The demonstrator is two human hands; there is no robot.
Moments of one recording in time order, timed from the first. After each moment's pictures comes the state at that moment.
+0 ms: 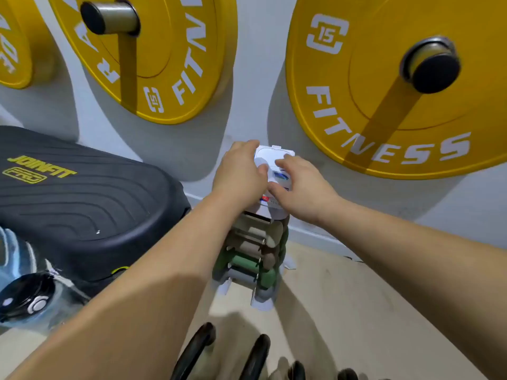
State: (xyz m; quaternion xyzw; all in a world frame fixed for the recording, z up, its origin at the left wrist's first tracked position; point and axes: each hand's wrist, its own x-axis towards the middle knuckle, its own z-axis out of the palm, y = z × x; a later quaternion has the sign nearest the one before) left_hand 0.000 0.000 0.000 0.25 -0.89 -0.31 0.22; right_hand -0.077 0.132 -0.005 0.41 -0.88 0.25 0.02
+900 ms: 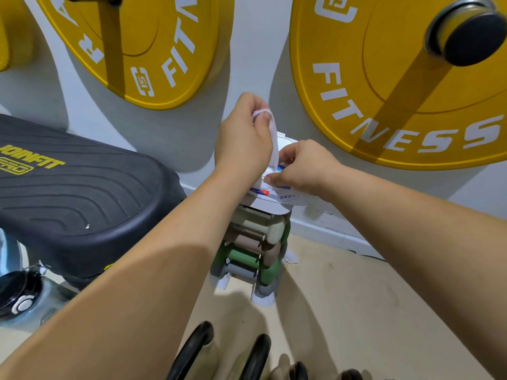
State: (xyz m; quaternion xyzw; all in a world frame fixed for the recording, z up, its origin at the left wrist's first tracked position) left_hand -0.023 0.005 0.017 0.20 -0.80 -0.41 0.40; right_hand -0.103 0.110 0.009 0.30 -0.91 0.24 -0.14
